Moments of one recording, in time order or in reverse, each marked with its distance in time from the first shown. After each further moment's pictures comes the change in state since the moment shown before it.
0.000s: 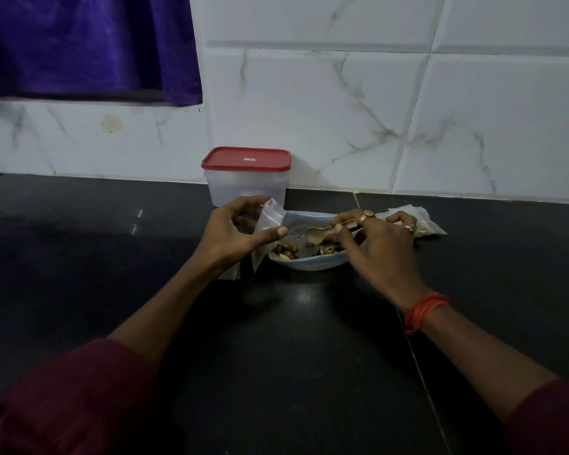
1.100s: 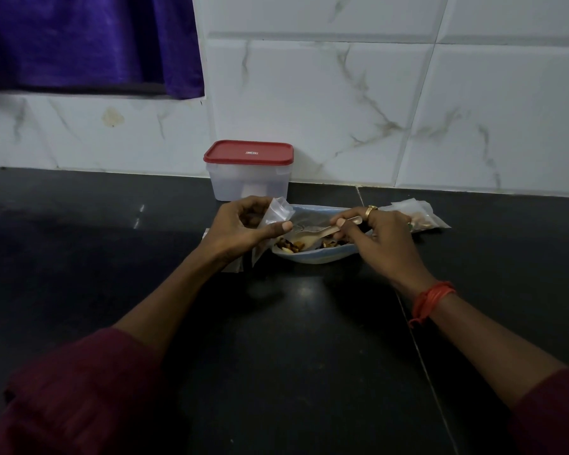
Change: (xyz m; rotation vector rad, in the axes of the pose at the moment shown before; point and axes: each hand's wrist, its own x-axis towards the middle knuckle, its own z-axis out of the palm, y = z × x) left_hand 0.002 -0.001 0.002 -0.012 -0.080 -0.053; right_hand 0.003 -0.001 -0.005 0.425 -0.170 0.177
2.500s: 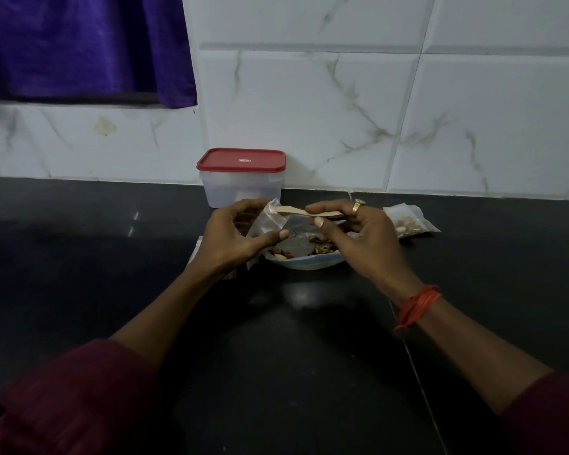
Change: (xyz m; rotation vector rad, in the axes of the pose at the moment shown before) left_hand -0.007 0.005 0.003 0.093 0.079 0.167; right_hand -0.004 -0.027 0.002 0.224 0.014 -0.095
